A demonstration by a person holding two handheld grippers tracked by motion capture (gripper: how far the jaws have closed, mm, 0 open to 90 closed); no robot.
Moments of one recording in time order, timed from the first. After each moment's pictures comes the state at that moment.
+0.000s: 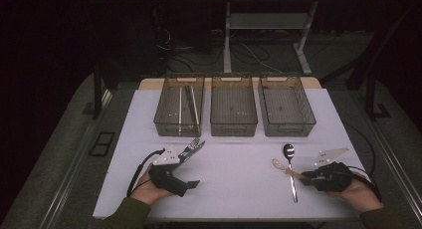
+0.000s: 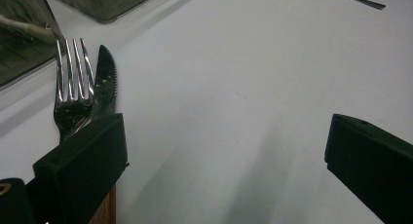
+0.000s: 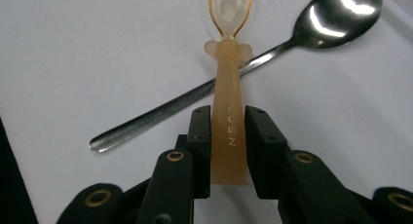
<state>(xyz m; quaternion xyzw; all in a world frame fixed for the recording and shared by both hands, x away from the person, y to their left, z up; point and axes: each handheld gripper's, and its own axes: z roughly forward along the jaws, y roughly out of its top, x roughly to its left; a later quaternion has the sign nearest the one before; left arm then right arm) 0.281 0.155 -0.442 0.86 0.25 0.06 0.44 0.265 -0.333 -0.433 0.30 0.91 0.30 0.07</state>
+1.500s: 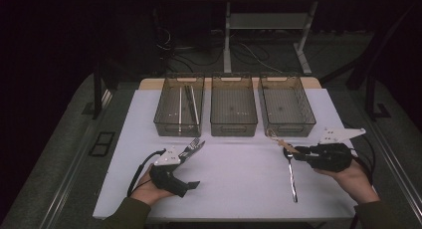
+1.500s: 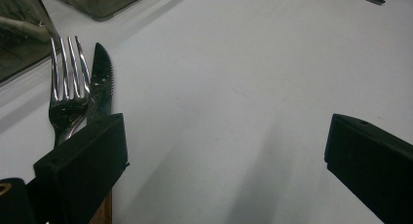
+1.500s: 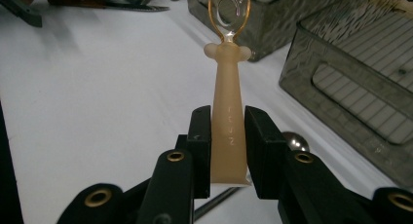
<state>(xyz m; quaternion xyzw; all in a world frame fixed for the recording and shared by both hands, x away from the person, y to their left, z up) 0.280 0.154 -0.443 0.86 0.25 0.06 0.44 0.287 -0.318 -0.381 0.30 0.85 0.42 0.12</state>
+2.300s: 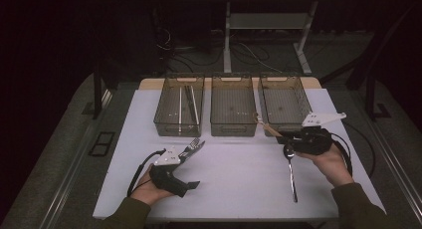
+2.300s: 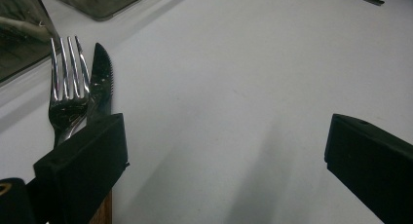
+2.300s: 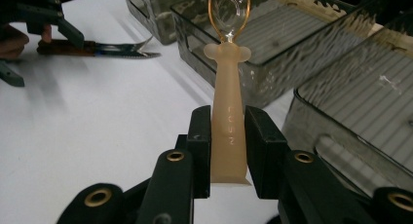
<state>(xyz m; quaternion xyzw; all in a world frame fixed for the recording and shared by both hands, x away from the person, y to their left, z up) 0.280 0.154 -0.443 0.86 0.25 0.06 0.44 0.325 -0.282 -0.373 0.32 0.82 0.46 0.12</state>
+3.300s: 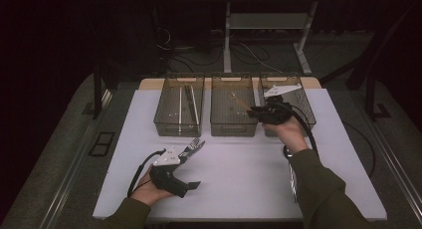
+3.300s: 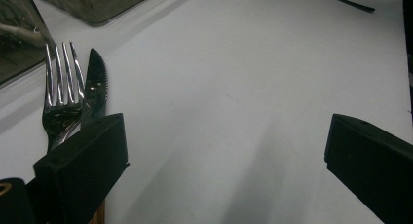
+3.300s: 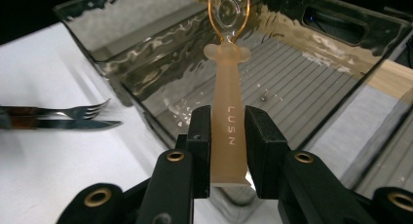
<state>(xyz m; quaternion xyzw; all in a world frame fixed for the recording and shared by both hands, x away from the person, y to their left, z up) 0.279 0.153 -0.441 0.85 0.25 0.06 0.45 0.410 -0.201 -0.363 0.36 0.82 0.43 0.13</state>
